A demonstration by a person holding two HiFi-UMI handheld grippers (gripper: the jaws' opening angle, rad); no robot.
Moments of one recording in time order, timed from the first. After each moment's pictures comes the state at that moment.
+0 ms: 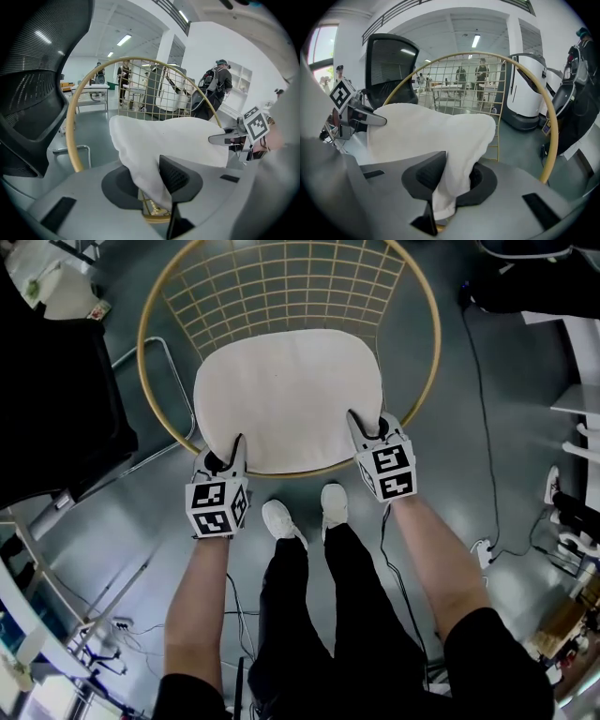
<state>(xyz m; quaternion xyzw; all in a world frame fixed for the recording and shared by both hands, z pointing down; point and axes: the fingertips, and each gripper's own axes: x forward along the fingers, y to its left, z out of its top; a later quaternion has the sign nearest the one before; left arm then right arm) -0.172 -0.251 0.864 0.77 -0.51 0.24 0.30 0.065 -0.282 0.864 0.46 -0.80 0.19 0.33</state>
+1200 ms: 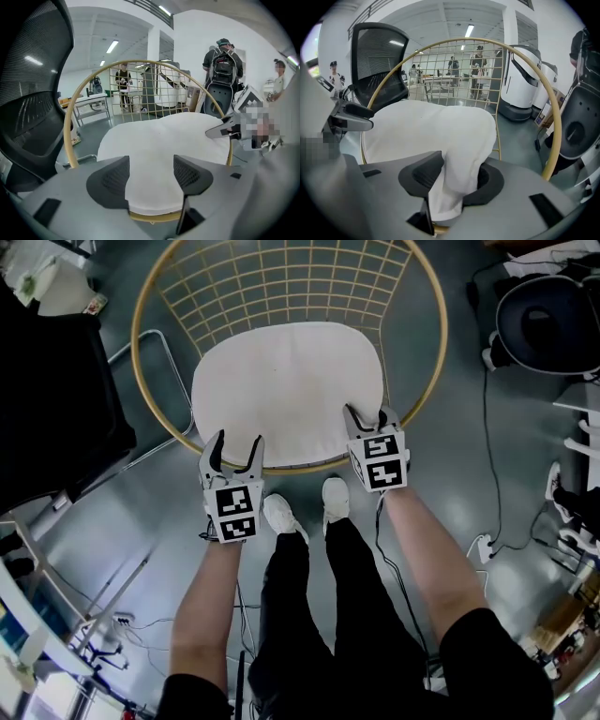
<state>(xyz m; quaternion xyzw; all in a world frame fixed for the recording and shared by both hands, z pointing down) -0.157 -0.244 0.868 0.76 -0.53 0.30 0.22 0.065 -0.285 0.889 0.49 -0.76 0.23 0.37</state>
